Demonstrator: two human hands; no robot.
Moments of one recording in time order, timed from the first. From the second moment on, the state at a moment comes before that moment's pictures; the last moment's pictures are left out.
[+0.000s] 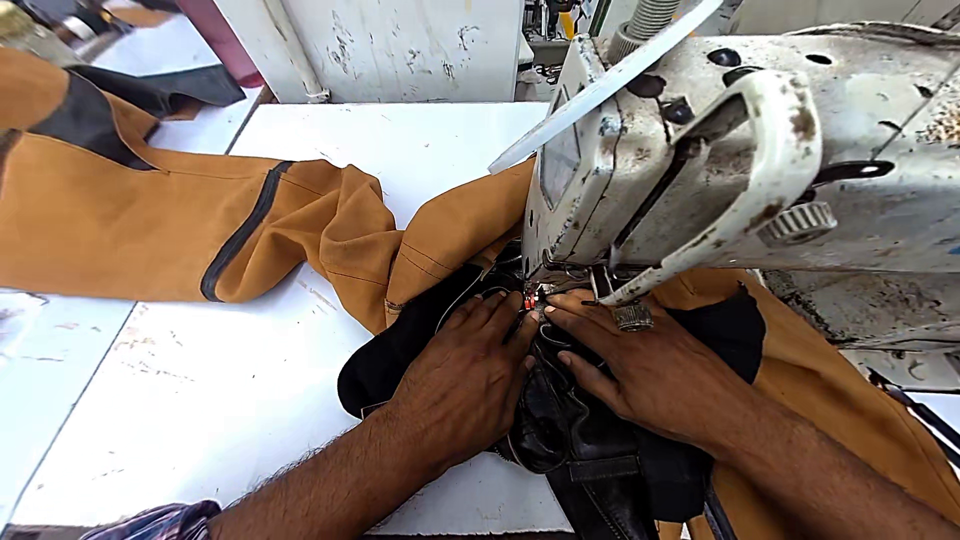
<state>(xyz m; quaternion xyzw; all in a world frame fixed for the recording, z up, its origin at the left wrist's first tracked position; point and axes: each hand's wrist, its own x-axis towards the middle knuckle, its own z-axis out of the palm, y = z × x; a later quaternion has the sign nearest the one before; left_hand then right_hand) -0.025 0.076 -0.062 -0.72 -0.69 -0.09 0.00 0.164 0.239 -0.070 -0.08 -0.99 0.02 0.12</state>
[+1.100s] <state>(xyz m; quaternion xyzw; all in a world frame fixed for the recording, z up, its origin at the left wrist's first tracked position) -0.045 0.082 -0.055 -0.74 -0.67 -0.09 0.04 0.187 0.167 -0.080 -0.12 -0.98 0.03 0.15</state>
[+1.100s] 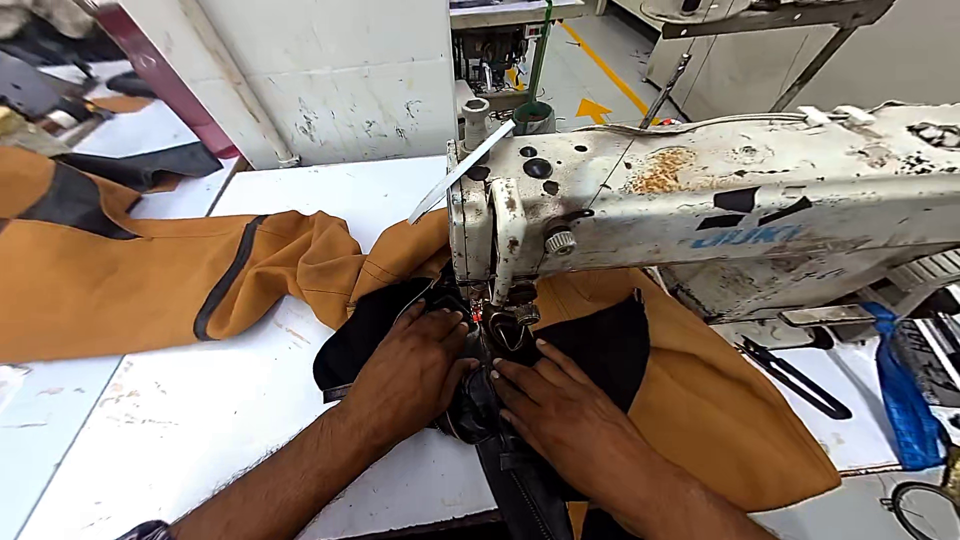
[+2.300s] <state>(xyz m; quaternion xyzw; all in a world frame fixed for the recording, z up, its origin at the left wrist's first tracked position) -0.058 0.092 -0.055 -0.79 -0.60 -0.10 -0.02 0.168 0.230 -0.062 -0.14 -0.98 -0.03 0.10</state>
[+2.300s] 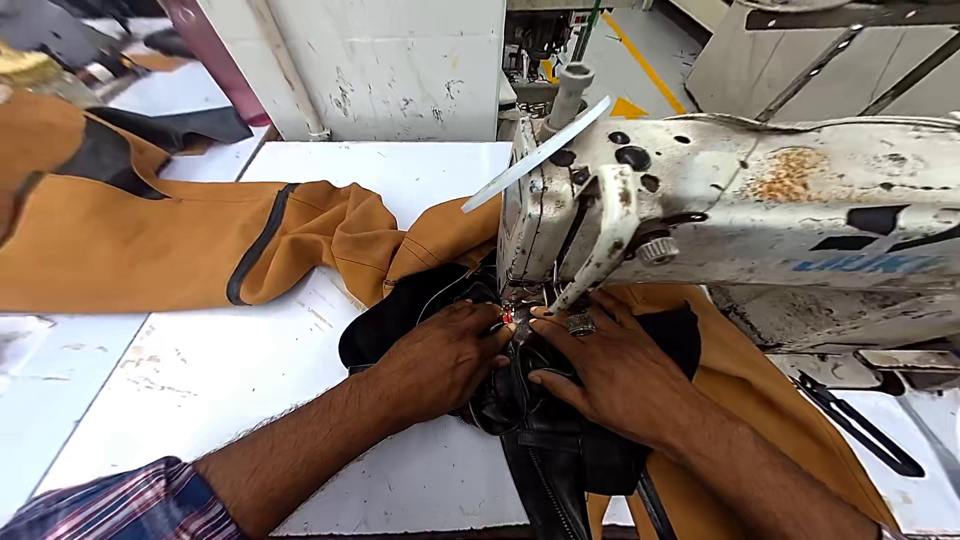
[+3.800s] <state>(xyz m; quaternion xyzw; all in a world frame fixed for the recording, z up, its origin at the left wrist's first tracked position) -0.045 0.072 -0.052 -0.76 -0.64 -0.11 -0.05 0.168 0.210 -0.068 -0.09 -0.98 0.03 0.15</state>
